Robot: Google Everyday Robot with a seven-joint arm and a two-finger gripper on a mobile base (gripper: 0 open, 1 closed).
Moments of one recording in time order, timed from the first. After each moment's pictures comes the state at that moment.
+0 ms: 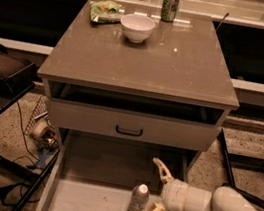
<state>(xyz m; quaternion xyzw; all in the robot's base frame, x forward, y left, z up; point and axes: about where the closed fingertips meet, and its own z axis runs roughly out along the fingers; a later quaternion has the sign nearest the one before) 0.443 -0.086 0.554 -0.55 0.62 0.27 0.50</state>
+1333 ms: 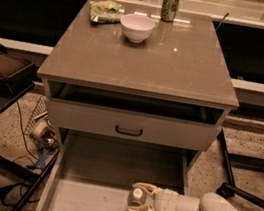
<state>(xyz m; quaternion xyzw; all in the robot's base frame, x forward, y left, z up) 0.427 -0.070 0.482 -0.55 0.61 0.32 0.47</state>
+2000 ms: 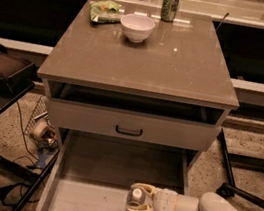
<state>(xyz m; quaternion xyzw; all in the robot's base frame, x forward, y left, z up) 0.426 -0.067 0.482 -0.55 0.61 0.33 0.47</state>
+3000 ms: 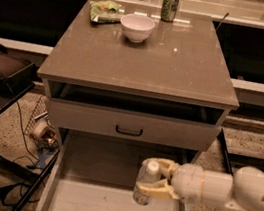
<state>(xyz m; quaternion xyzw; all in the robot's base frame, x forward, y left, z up) 0.418 -0.077 0.660 -0.52 0.62 0.35 0.46</state>
